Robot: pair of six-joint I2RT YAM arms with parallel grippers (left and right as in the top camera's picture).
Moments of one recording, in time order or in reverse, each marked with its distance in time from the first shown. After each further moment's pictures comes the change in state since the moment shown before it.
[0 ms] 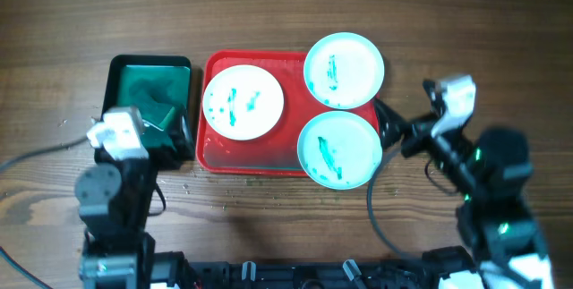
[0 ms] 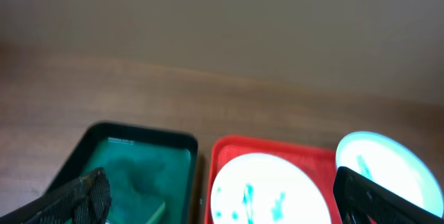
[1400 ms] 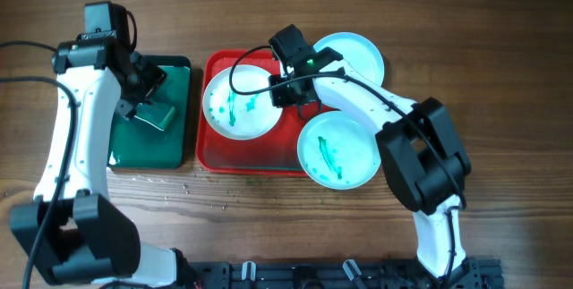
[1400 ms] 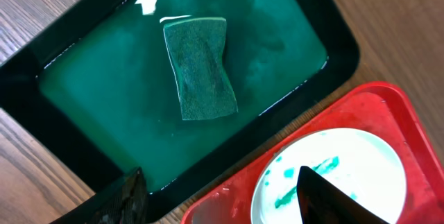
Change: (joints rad) left arm 0.054 1.149 0.875 -0.790 -0.184 -0.603; right arm 0.432 1.421 0.855 -0.385 0.163 0.328
